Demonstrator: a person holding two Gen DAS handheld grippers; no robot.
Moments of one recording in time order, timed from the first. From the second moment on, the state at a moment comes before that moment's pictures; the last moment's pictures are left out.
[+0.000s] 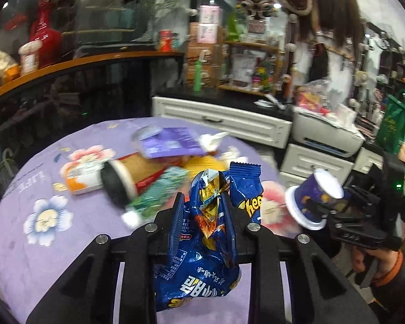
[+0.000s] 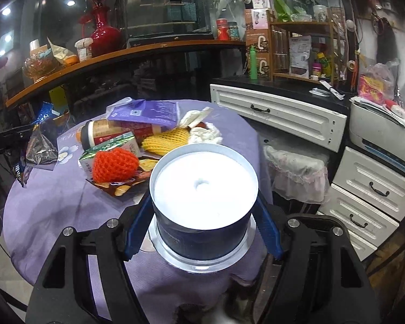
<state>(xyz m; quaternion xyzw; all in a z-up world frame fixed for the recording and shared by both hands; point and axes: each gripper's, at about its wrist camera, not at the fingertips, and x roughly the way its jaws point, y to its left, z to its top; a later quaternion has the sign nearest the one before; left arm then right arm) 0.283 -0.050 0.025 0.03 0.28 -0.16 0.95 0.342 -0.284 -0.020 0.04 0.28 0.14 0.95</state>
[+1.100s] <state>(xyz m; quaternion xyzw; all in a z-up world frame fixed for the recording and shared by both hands) 0.343 -0.398 -0.190 0.11 0.48 -0.33 0.81 0.276 -0.535 -0.124 0.09 0.37 -0.10 0.92</state>
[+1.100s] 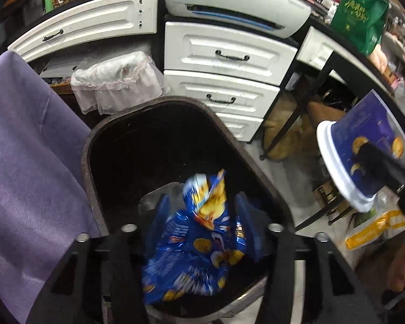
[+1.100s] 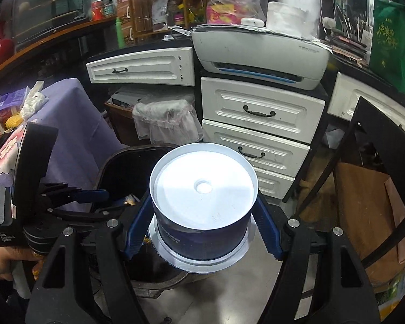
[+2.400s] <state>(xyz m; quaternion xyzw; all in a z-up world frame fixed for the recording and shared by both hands) 0.283 -0.255 -0.051 0.06 0.29 -0.23 0.92 0.423 -0.430 -0.261 0.06 0.61 -0.02 0.79</state>
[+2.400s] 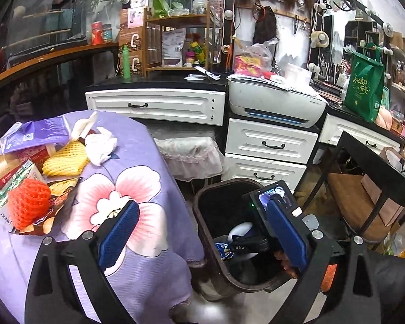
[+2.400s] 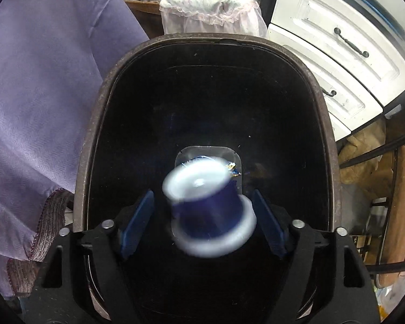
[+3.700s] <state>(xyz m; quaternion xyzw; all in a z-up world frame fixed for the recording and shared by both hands) 0.260 -0.018 -0.031 0.04 0.31 -0.06 0.95 0.349 -0.255 -0.021 -0.01 0.33 0.16 0.93</state>
